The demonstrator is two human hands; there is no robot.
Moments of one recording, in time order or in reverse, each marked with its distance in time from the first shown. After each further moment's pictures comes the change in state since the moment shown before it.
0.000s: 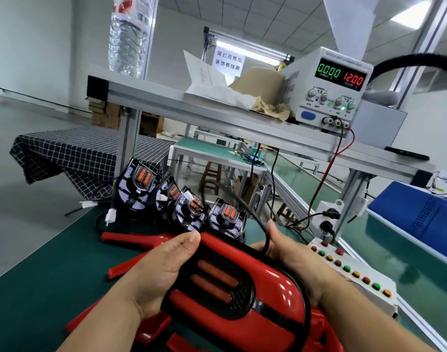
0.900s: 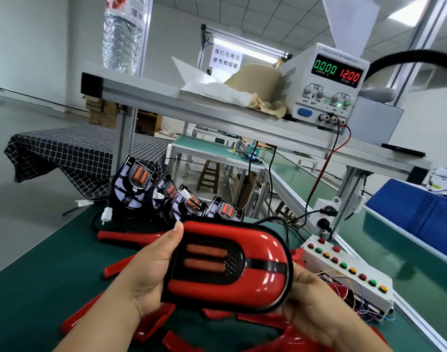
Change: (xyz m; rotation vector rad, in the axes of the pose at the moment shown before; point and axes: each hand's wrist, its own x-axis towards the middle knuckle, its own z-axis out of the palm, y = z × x) left_hand 0.016 -0.013 -0.007 -0.156 0.034 -0.055; right_hand -0.039 0.044 -0.008 0.254 -0.028 -0.190
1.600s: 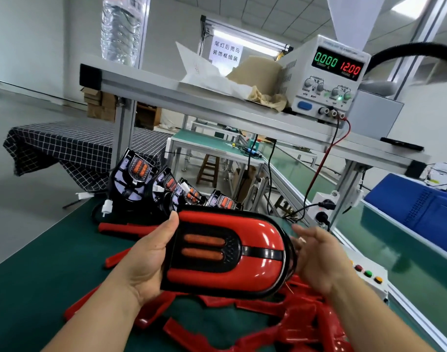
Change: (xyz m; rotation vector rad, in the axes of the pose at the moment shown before) left_hand 0.002 0.000 -0.007 -0.084 -0.047 -0.006; right_hand 0.027 -0.030 -0.029 0.149 0.355 0.007
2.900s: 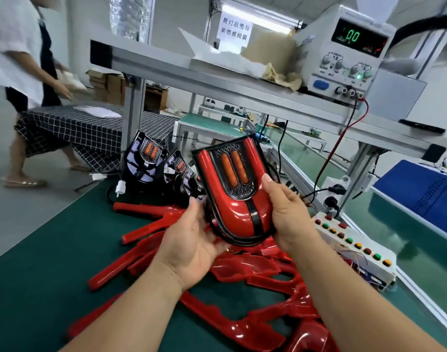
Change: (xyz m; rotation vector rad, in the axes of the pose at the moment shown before) left_hand 0.003 -0.024 0.029 -0.270 0.075 0.057; right_hand 0.019 0.020 0.078 -0.221 0.086 -0.296
